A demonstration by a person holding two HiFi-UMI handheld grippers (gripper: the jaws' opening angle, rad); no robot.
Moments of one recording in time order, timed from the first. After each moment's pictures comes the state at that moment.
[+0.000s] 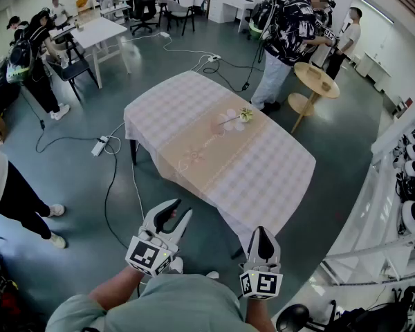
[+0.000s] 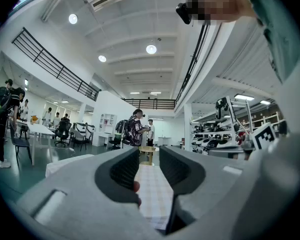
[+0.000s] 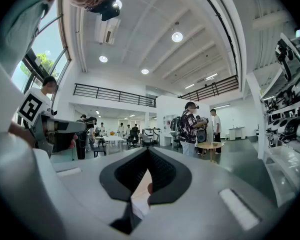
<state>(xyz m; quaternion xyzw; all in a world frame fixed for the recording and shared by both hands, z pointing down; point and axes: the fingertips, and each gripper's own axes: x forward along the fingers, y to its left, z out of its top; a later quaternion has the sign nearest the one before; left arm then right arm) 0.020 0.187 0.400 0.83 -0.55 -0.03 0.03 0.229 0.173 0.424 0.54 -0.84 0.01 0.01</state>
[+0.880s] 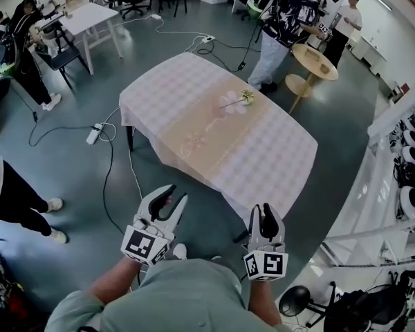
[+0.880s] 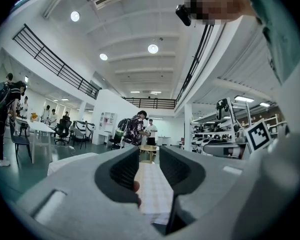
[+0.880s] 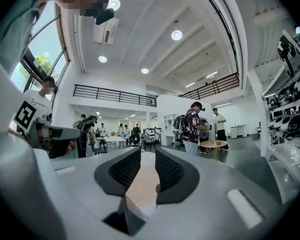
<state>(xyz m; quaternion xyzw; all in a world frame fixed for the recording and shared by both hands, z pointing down) -0.027 0.179 0.411 0.83 -0.55 -0.03 0.04 0.185 0.150 0.419 0.53 -0.85 0.02 0.01</state>
